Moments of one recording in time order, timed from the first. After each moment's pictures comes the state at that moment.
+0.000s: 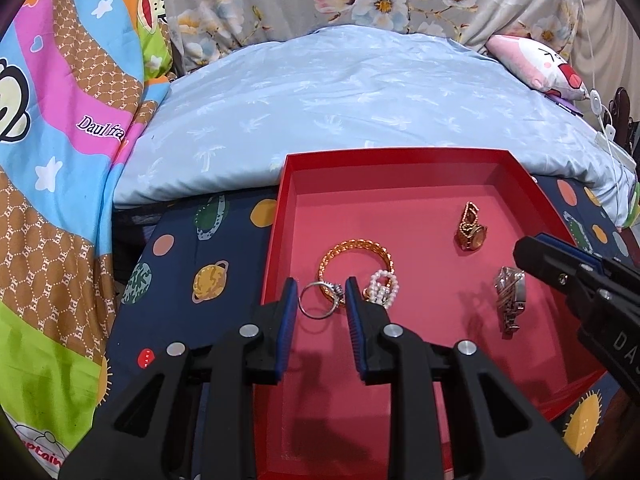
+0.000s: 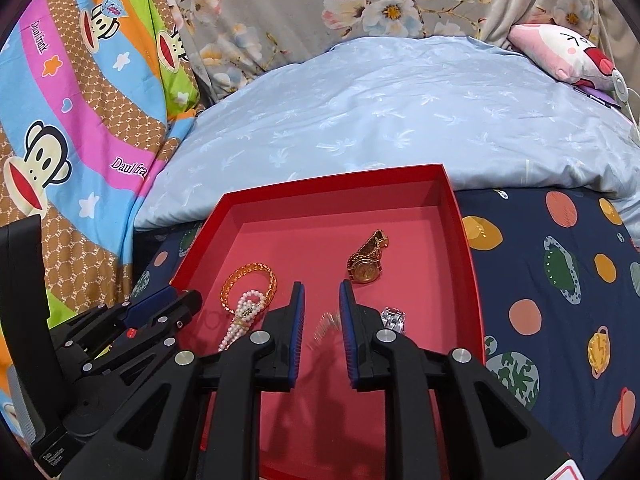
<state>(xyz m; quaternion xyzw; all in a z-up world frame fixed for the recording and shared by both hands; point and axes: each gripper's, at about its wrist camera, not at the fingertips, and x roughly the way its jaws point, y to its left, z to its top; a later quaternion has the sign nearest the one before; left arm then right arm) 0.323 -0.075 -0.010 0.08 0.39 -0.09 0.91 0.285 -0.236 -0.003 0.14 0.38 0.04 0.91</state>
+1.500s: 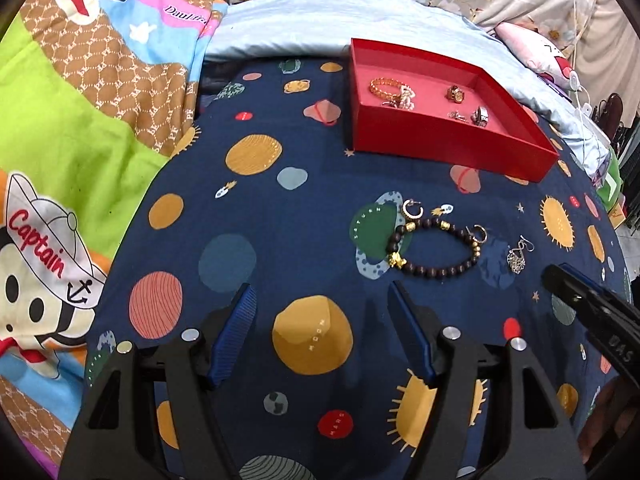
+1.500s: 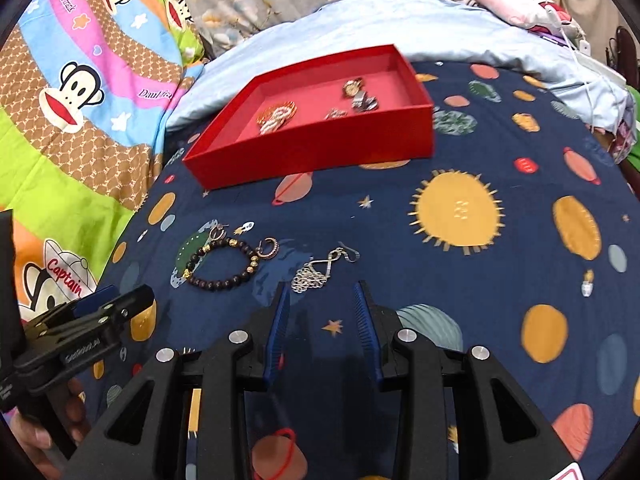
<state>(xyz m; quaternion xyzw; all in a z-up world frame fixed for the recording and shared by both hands) 0.122 0.034 -0.035 0.01 0.47 -0.08 0.88 0.074 -0.194 -0.043 0.15 0.44 0.02 0.88</state>
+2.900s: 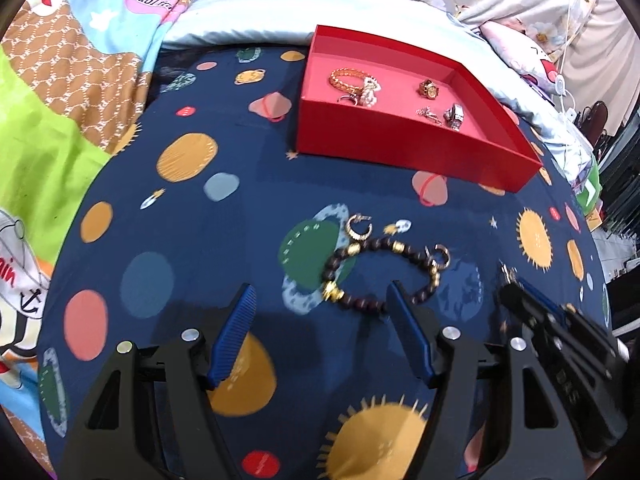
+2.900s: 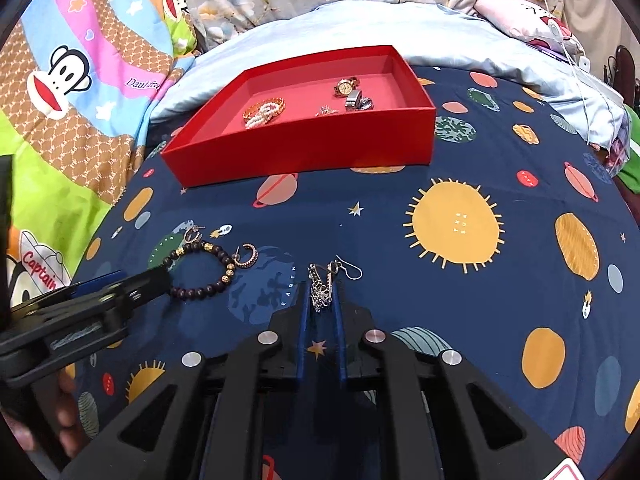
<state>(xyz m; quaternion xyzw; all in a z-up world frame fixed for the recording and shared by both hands) 0.152 -0.001 -0.046 -0.02 0.49 -0.12 0.86 0.085 -0.190 -0.048 0.12 0.44 -0.01 0.89</state>
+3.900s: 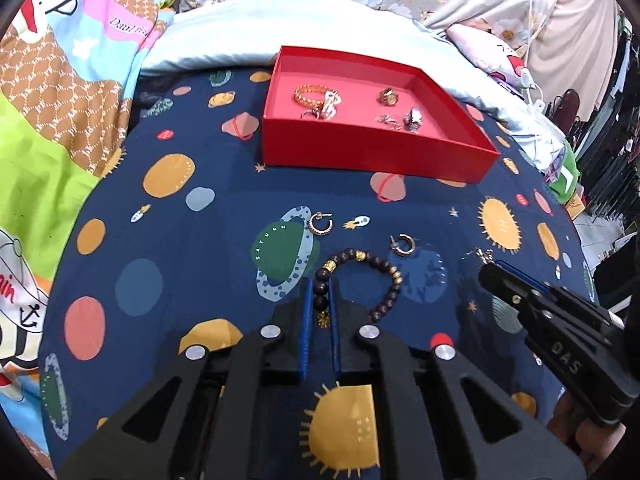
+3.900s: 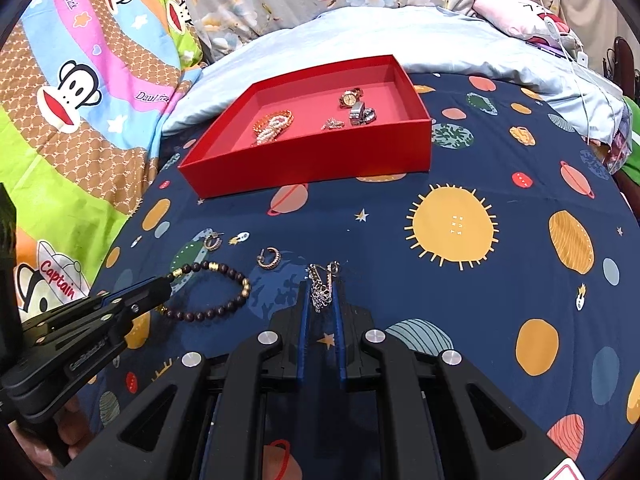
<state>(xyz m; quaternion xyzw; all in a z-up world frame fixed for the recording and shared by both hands) 0.122 -0.008 -0.028 -0.01 0.45 -0.17 0.87 0.074 -0.191 -0.034 0.14 0.42 0.01 0.89</state>
